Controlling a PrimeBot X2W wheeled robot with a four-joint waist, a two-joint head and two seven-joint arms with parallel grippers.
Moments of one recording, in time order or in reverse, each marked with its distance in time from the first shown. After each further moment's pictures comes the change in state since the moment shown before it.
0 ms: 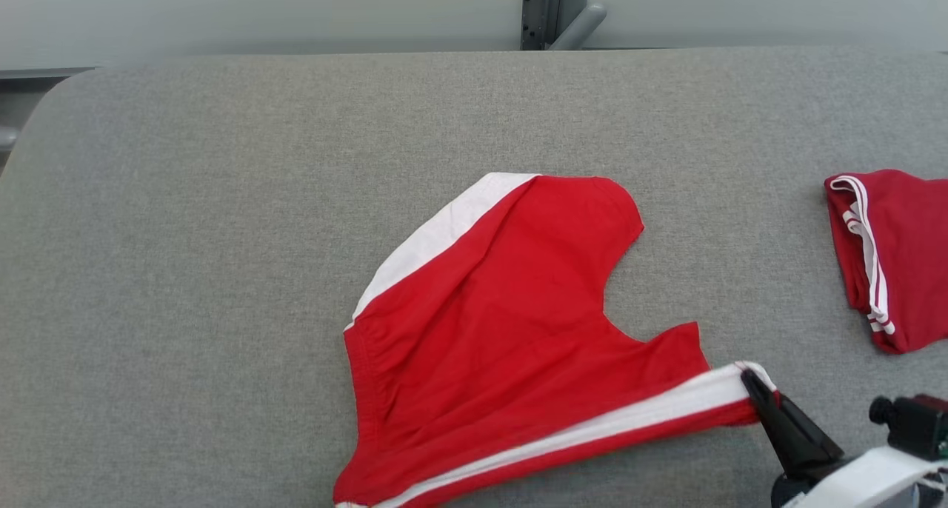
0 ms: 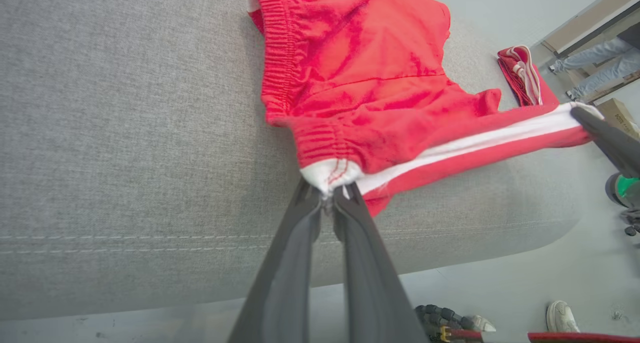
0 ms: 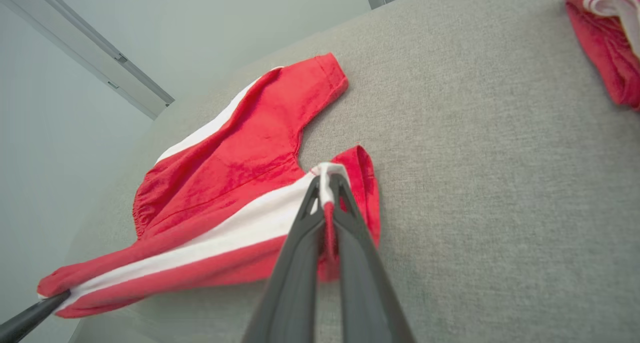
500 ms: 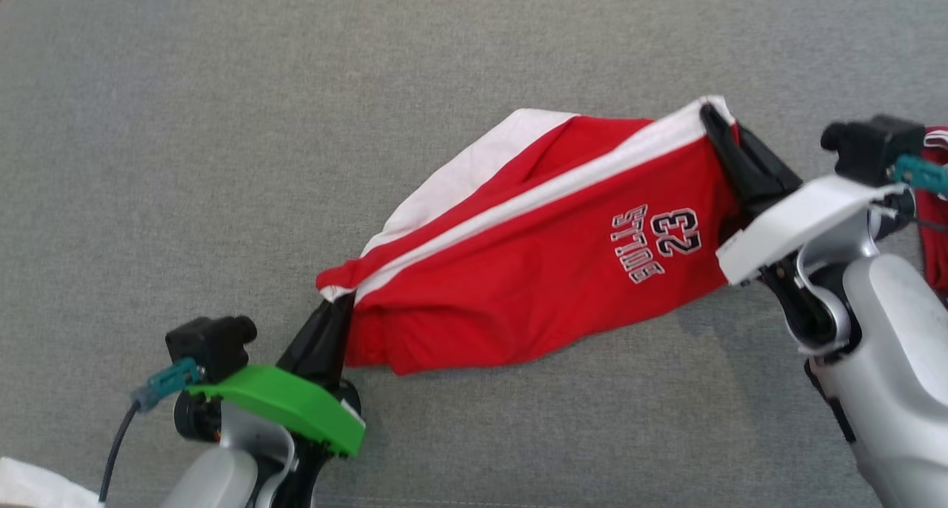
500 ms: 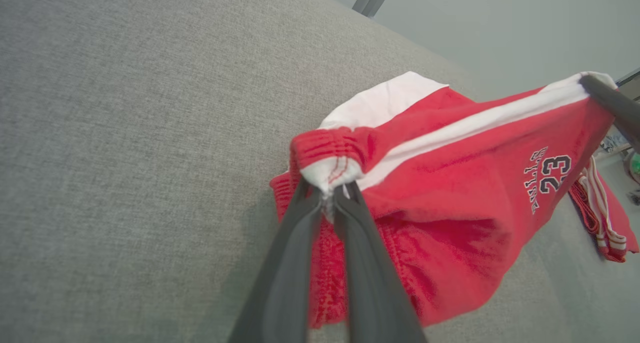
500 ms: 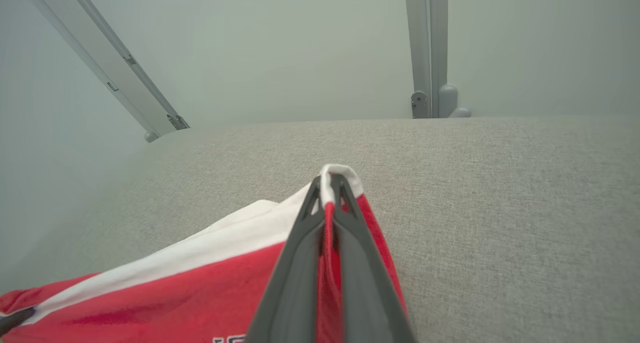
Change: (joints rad) left arm -0.418 -0.108 0.081 0.092 -0.044 0.024 0.103; right arm -0.663 0.109 0.027 0.203 -0.194 -0.001 0.133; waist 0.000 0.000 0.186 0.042
